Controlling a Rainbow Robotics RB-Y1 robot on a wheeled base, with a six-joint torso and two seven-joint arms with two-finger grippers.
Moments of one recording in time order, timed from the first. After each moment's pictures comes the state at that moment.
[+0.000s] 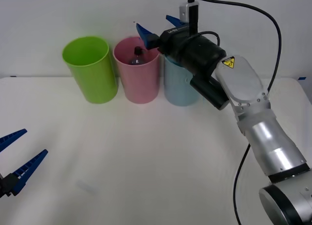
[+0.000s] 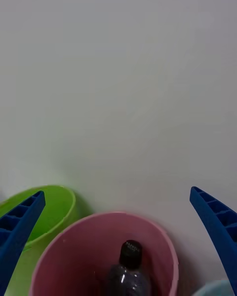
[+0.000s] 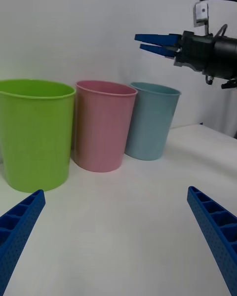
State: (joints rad) right arm -0.70 -0.22 0.18 -1.33 1.61 -0.35 -0.54; left arm 0.35 0.40 0.52 -1.66 -0.96 -1.22 0.00
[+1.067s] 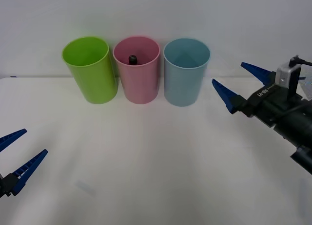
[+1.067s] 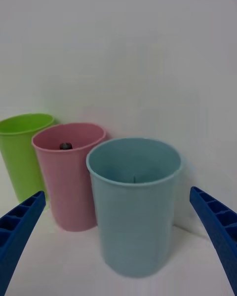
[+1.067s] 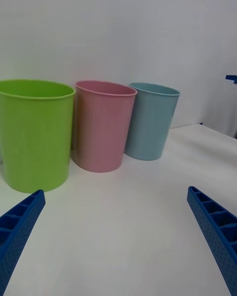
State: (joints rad) right arm 0.06 -0.64 0.00 -1.97 1.30 -0.43 -0.36; left arm 0.35 0.40 0.52 -1.66 -0.96 -1.22 0.00
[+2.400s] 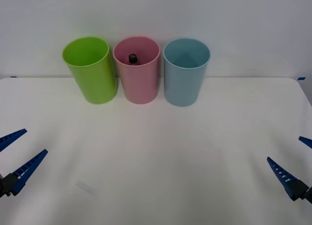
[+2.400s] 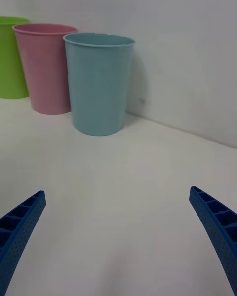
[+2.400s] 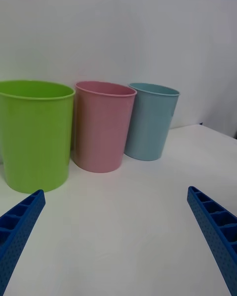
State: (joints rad) right arm 0.58 -0.44 -0.39 -1.91 1.07 -0.84 0.14; left arm 0.35 0.40 0.52 -1.66 -0.96 -1.22 0.00
